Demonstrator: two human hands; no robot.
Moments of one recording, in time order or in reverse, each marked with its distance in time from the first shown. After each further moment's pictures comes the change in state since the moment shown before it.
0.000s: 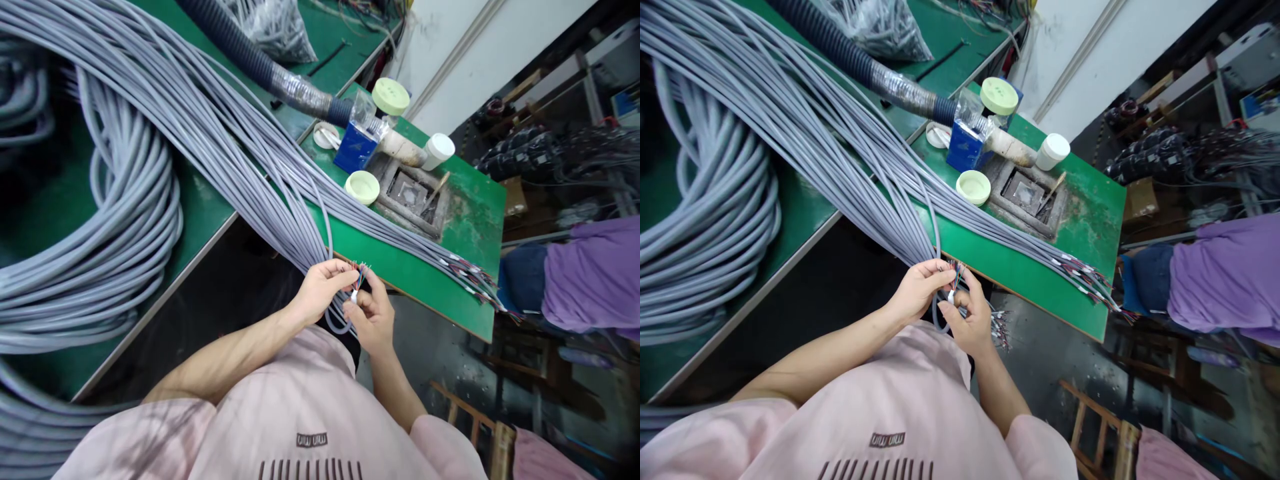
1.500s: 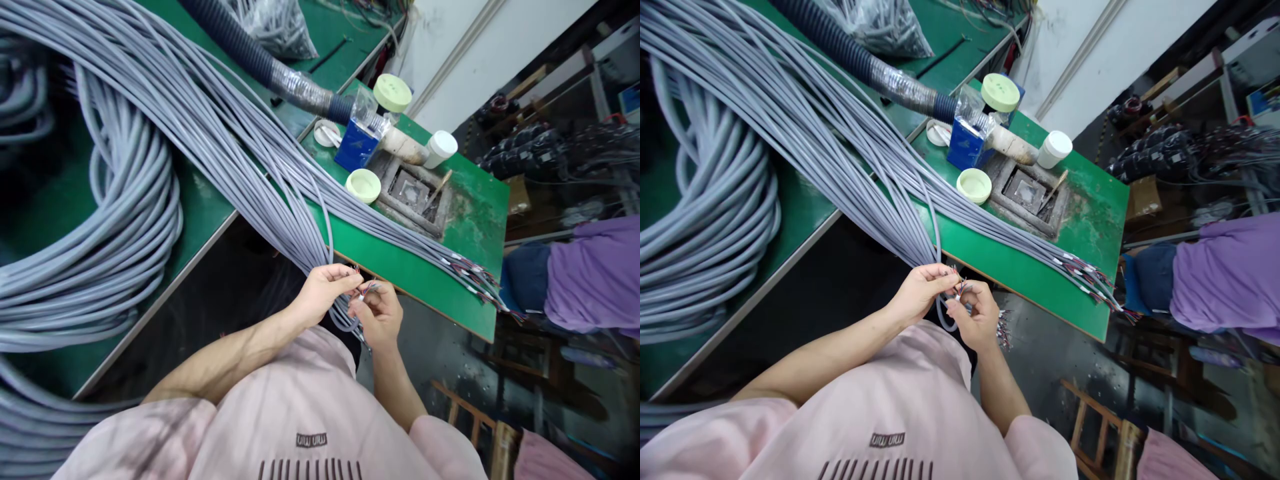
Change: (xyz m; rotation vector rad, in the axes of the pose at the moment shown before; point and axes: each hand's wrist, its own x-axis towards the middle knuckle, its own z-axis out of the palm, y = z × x) left_hand -0.003 -0.001 0.003 -0.023 -0.035 -0.052; right_hand 0.005 -0.004 -0.002 0.127 0.081 -0.107
